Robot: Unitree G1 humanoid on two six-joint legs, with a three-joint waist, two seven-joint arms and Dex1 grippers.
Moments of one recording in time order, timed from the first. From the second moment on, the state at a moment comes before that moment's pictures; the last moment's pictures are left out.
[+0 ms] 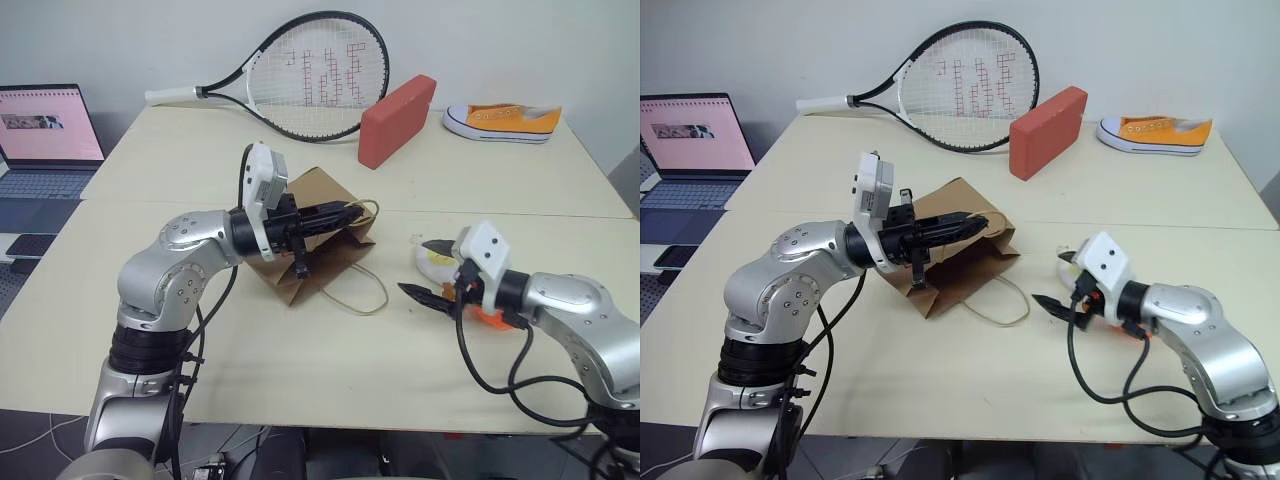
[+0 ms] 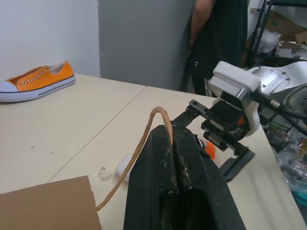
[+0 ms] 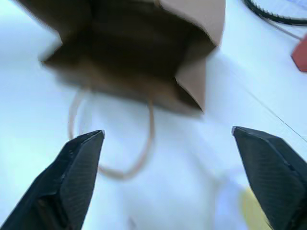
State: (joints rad) left arm -0.63 0.53 0.01 -0.23 -0.71 0.67 -0.95; right arm -0.21 -0.77 0.02 -0.54 0.30 0.66 0.73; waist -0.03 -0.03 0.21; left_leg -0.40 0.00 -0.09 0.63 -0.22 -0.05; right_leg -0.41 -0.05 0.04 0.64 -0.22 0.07
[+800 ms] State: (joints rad) left arm -0.61 0.56 0.05 -0.24 -0.73 0.69 -0.93; right arm -0.24 -0.74 0.16 -0.24 -0.10 0.36 0.62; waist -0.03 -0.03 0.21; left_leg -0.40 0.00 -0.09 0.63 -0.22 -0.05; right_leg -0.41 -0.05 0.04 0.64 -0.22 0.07
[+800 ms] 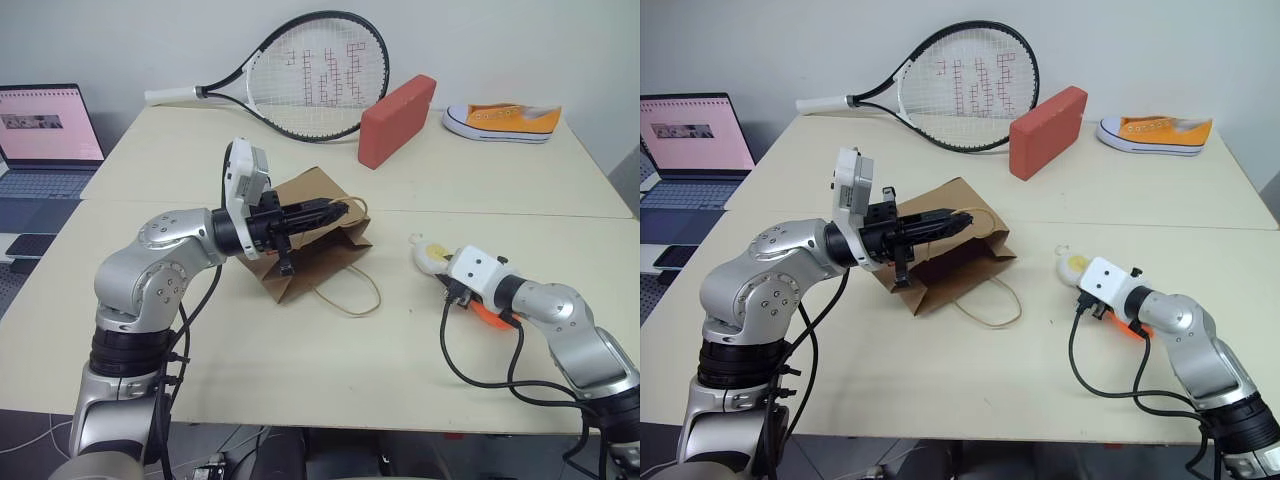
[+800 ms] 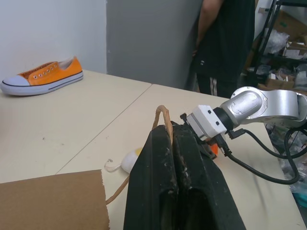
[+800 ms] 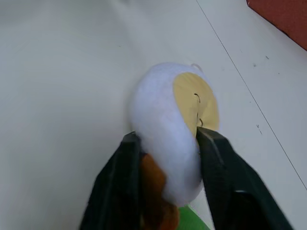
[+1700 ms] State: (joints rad) left arm -0.66 0.56 0.05 -0.23 -0.78 0.73 -0.93; right arm -0.44 -0.41 0.17 -0.46 0.30 0.88 0.60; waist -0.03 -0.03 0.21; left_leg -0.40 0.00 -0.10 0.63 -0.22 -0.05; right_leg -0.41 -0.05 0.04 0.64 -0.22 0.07
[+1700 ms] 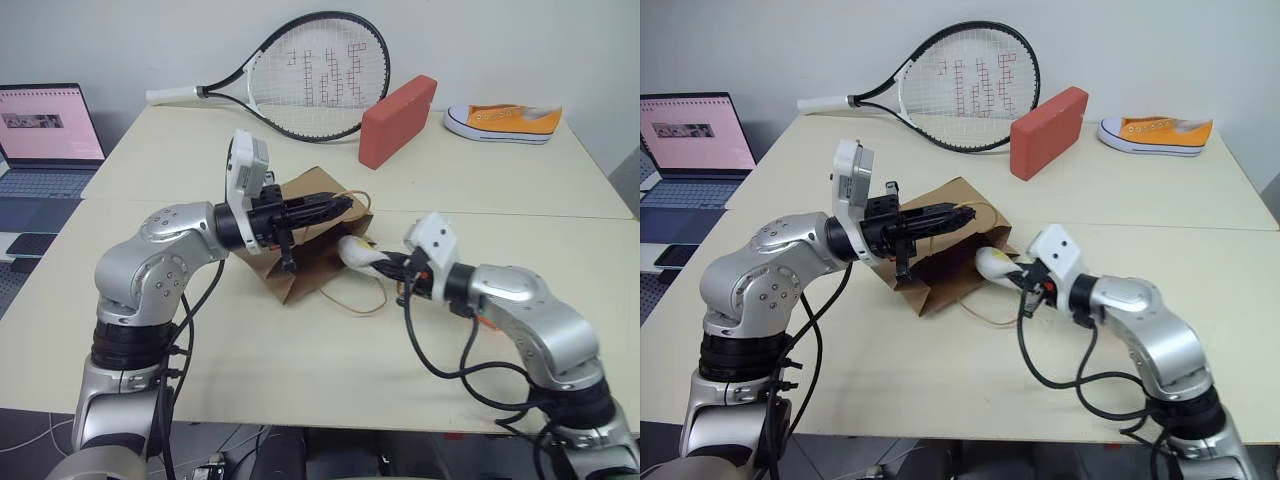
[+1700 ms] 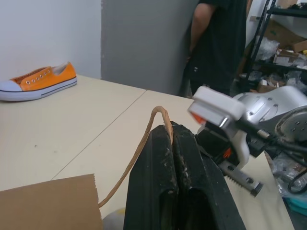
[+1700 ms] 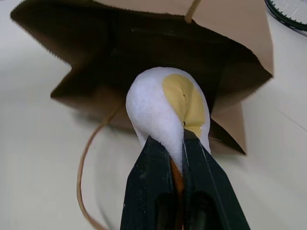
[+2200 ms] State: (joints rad) left arm -0.66 0.55 0.05 -0.24 -0.81 0.74 -0.93; right arm -0.57 -0.12 0.23 -0.11 0.21 0.72 0.42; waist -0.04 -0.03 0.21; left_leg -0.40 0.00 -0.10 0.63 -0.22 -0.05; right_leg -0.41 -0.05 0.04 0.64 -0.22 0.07
